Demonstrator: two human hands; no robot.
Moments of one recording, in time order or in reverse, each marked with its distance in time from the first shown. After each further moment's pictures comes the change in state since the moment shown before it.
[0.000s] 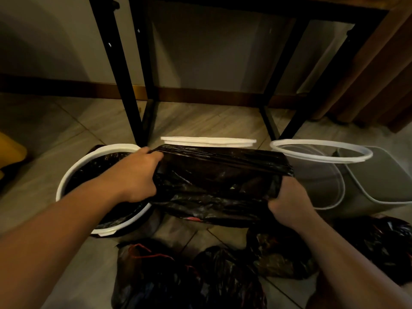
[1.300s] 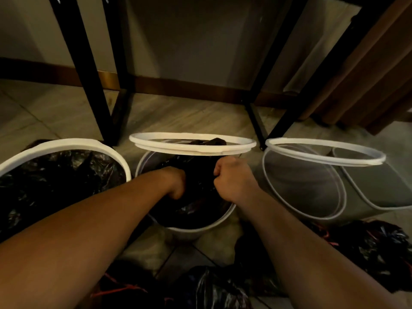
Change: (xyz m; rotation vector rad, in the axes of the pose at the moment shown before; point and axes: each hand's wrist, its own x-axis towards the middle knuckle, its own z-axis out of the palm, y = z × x) left_hand 0.154 0.049 0.123 0.150 -0.510 -0.136; right_hand 0.096 -0.063 0.083 -0.232 -0.093 -0.186
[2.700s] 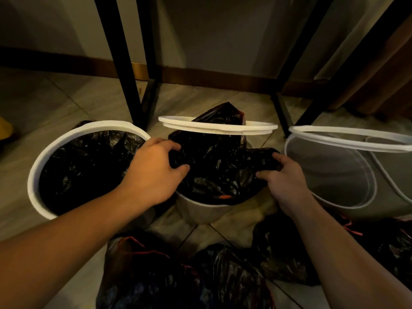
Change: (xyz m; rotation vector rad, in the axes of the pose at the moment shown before) left_hand -0.134 -0.038 0.035 -0.545 0.841 -0.039; right_hand -0.045 0.065 0.014 0.952 0.157 0.399
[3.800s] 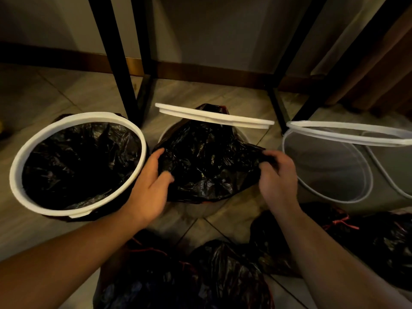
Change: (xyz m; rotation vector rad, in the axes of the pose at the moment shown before) left_hand -0.019 -0.053 0.061 -0.675 -0.120 -0.184; right_hand -0.013 0.018 0.018 -0.063 0.216 -0.197
